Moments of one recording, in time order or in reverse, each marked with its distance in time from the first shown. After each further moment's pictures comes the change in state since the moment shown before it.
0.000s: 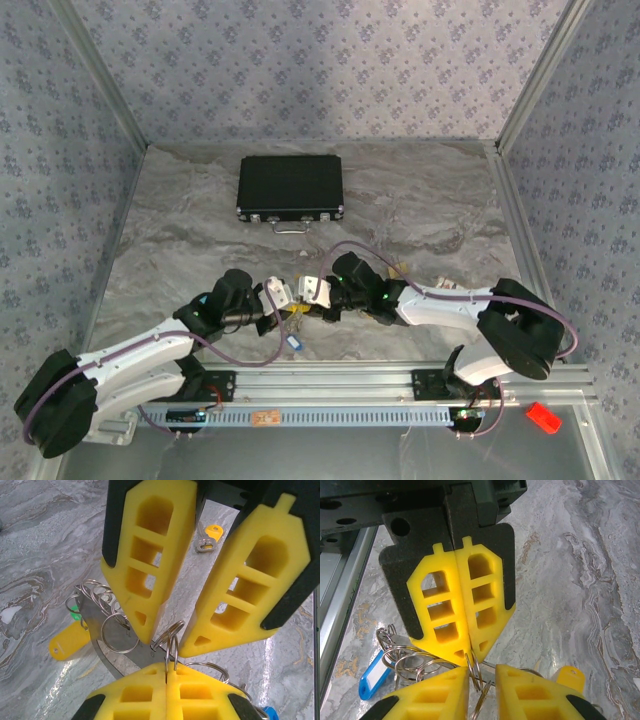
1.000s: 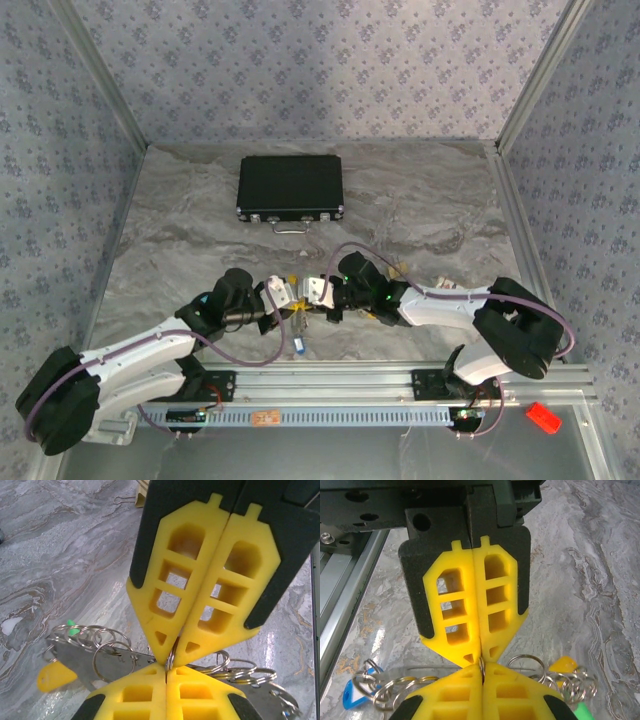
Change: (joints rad) left arm 0.000 0.020 -0.007 0.061 0.014 -0.010; right arm -0.037 0.008 -0.050 0.106 -0.085 -0.042
